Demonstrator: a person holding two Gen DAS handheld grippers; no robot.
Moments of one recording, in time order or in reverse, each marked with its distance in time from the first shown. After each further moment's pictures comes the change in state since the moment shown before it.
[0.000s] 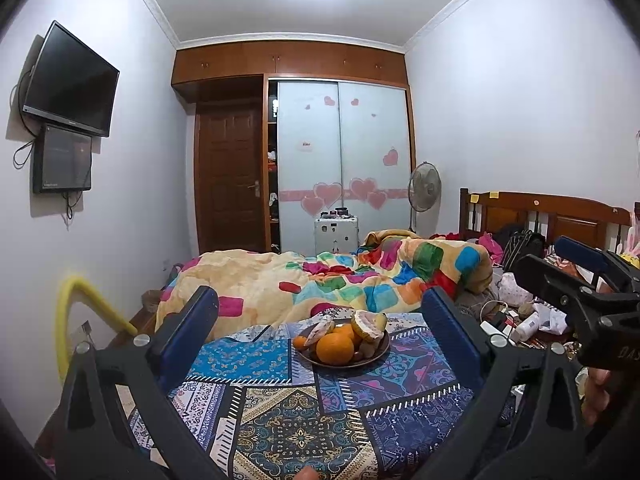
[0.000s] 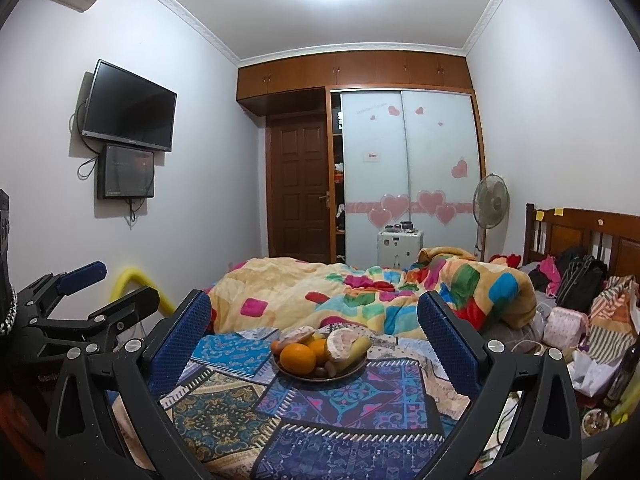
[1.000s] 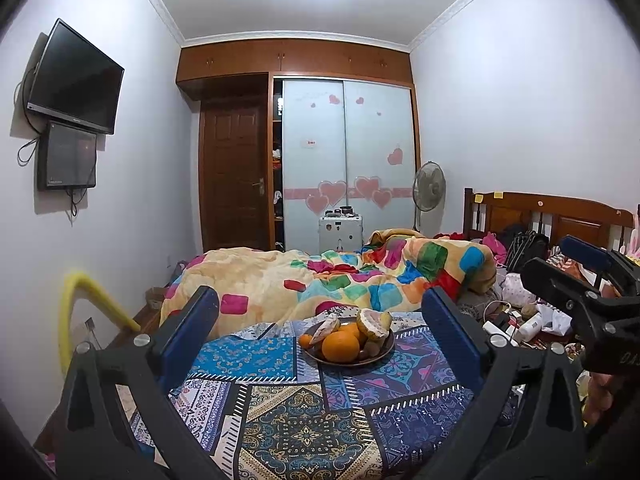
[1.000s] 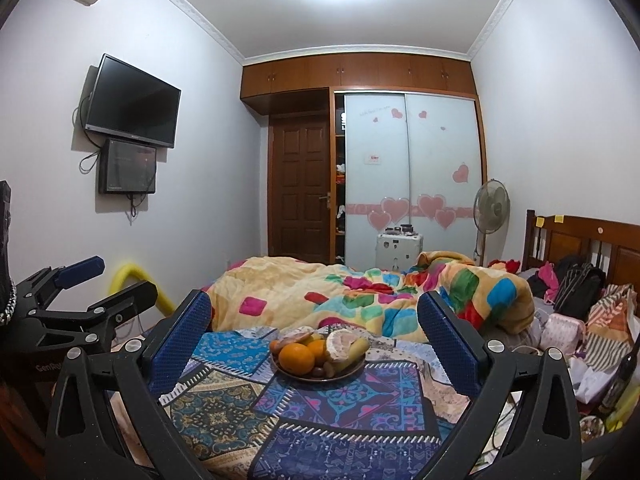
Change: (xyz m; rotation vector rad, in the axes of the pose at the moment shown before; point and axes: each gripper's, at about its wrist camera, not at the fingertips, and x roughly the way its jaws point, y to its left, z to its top) left arm 0.000 0.005 0.001 -0.007 0.008 0.014; right arm -0.001 0.005 -0.003 -0.031 -0.005 -0.002
